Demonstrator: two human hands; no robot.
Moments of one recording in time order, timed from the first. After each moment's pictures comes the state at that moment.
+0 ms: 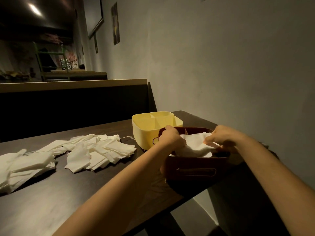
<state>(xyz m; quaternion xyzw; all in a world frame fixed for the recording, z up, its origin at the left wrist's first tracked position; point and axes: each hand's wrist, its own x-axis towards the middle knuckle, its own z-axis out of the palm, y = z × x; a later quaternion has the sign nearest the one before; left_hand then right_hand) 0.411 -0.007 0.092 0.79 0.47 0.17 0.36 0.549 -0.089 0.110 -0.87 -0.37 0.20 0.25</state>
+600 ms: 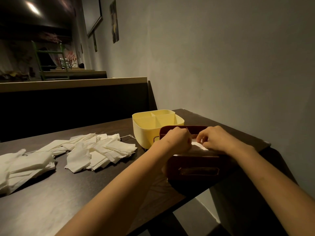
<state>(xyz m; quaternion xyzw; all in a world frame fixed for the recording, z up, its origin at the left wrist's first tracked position) 0.412 -0.005 0.088 0.96 0.23 0.12 0.07 0.532 -0.083 0.094 -0.82 -0.56 0.02 0.10</state>
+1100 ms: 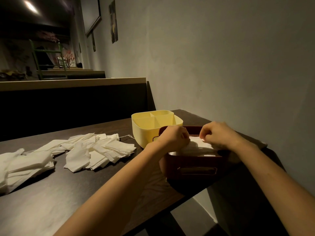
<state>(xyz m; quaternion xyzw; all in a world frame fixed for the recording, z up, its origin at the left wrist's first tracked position) 0.401 0.003 0.088 0.94 0.23 0.19 0.17 0.533 -0.096 0.107 -0.82 -0.54 0.01 0.18</state>
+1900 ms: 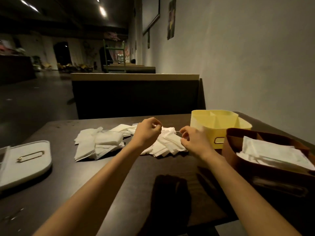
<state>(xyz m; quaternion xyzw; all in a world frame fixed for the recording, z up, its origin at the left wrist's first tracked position) 0.185 0.074 0.064 0.75 0.48 0.41 0.21 0.356 0.042 0.045 -0.68 -0.68 0.03 0.29</state>
